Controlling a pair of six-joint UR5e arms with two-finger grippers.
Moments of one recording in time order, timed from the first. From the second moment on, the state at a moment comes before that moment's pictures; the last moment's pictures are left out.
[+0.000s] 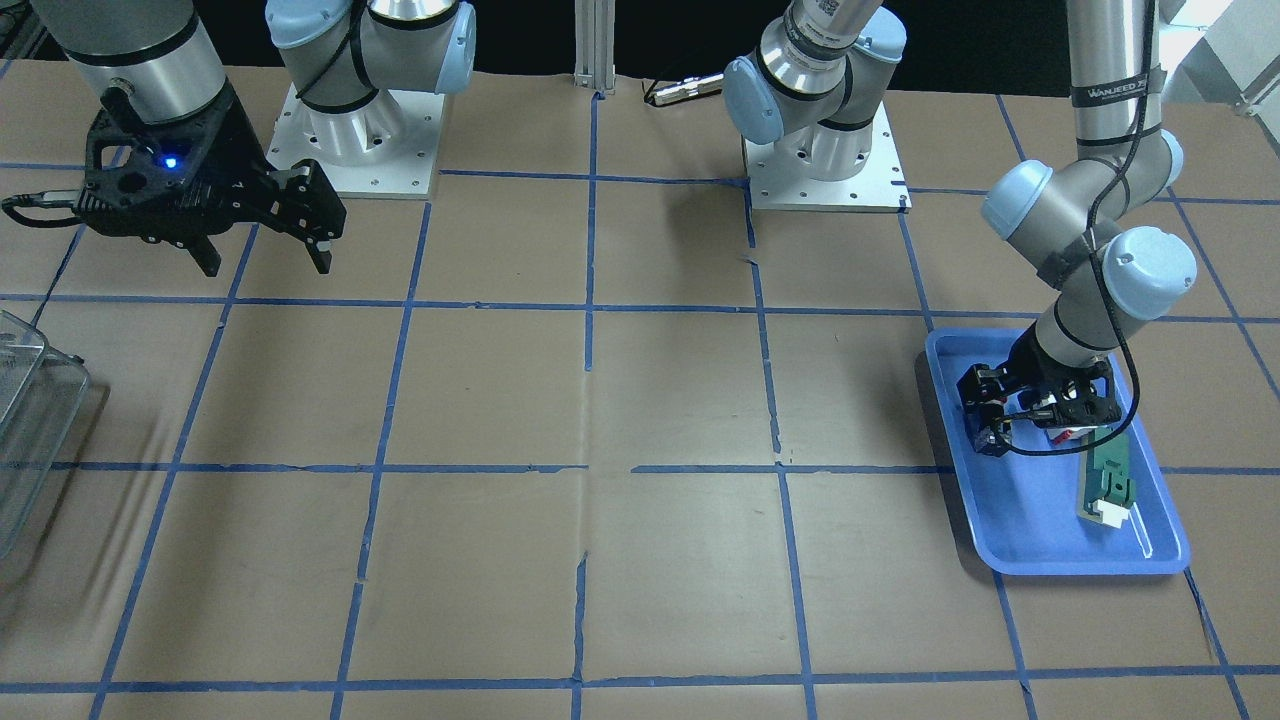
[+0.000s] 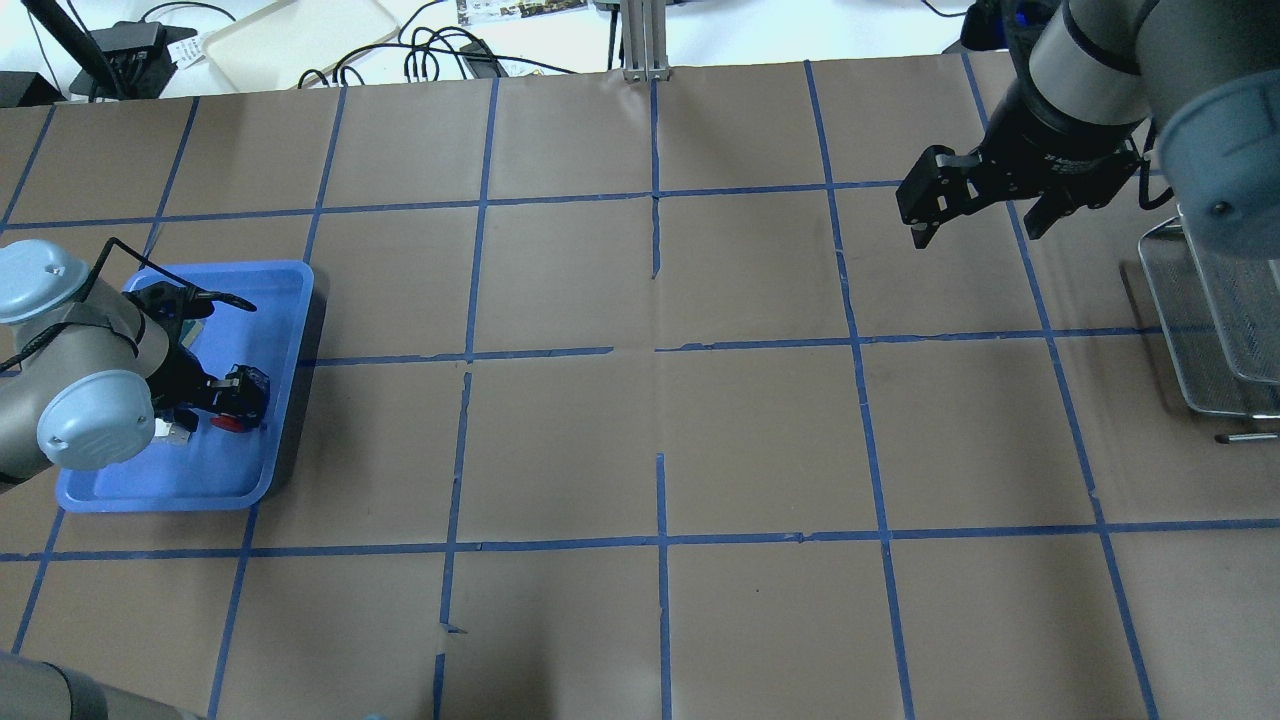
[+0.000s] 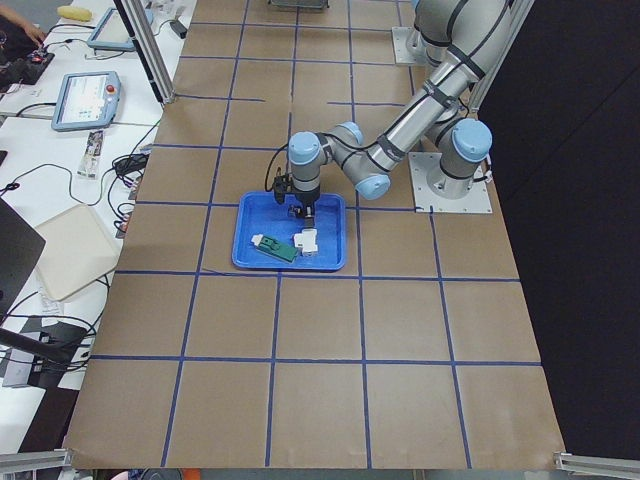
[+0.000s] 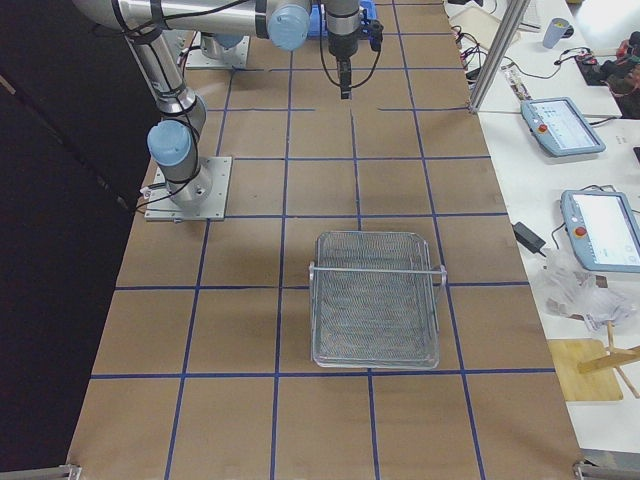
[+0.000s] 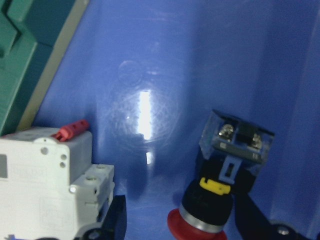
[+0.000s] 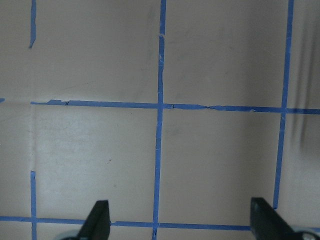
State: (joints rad) left arm -1.02 -1.86 -2.12 -0.74 1.64 0.54; right arm 1.51 -1.63 1.68 -1.70 -1.55 -0.11
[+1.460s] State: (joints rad) left arm -1.07 -1.78 -2.02 -0.83 1.63 0.76; right arm 1.51 -1.63 1.68 -1.70 -1.55 -0.11
